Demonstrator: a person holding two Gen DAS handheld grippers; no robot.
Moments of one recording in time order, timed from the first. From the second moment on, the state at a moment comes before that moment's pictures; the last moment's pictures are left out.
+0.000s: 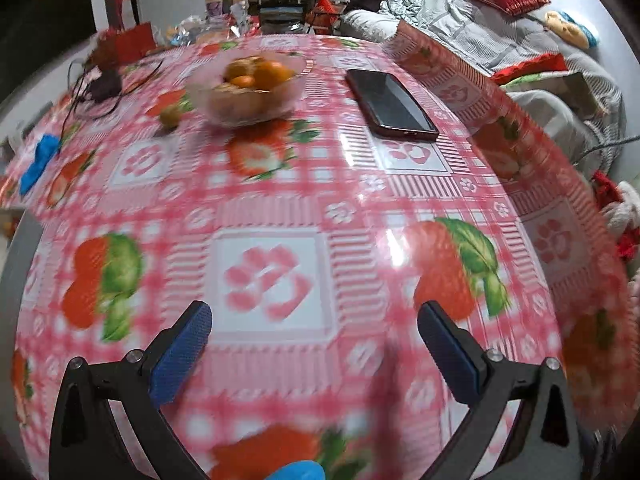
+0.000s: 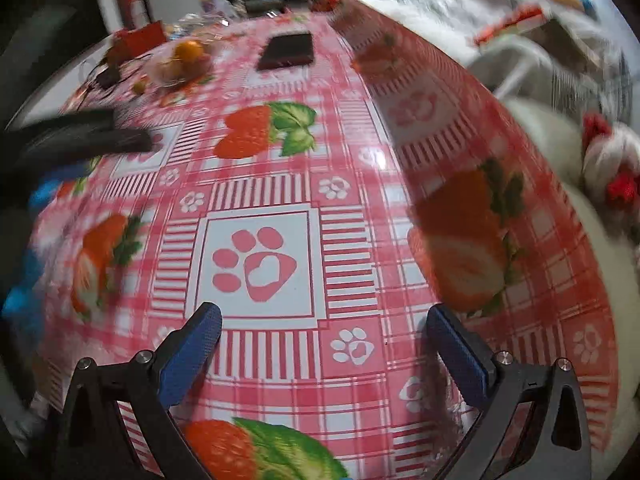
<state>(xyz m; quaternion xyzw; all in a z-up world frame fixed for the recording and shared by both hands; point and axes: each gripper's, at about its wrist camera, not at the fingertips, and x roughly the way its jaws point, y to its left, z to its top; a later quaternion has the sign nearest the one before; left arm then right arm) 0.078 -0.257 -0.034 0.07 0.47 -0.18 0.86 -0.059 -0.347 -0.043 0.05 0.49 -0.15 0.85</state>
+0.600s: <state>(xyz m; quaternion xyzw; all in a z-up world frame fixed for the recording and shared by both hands) 0.108 -0.290 -0.049 0.08 0.45 -0.15 0.88 -0.068 -0.347 -0.045 0.06 0.44 -0.18 0.88</state>
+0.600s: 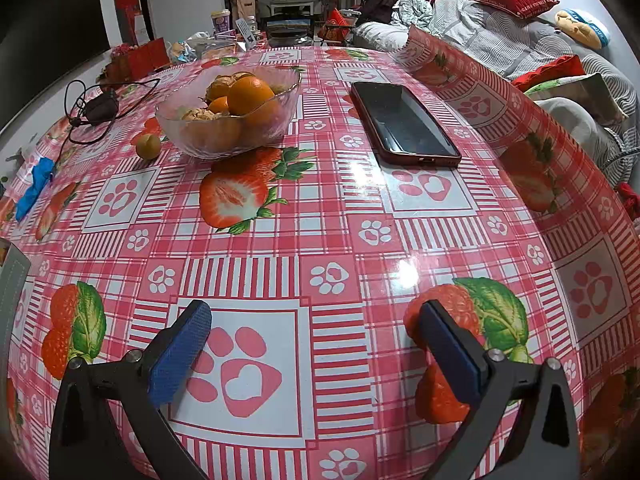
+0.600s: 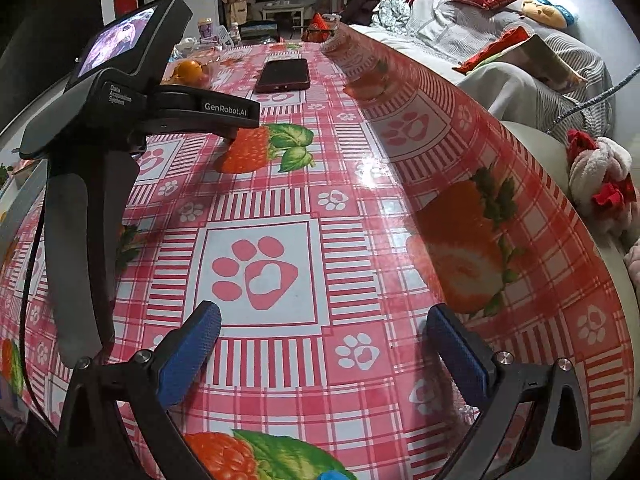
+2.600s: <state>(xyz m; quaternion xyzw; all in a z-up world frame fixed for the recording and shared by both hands) 0.110 -0.289 -0.048 0.08 0.45 -0.15 0.88 -0.065 -0.344 -0.046 0.07 0.44 -0.20 0.87</state>
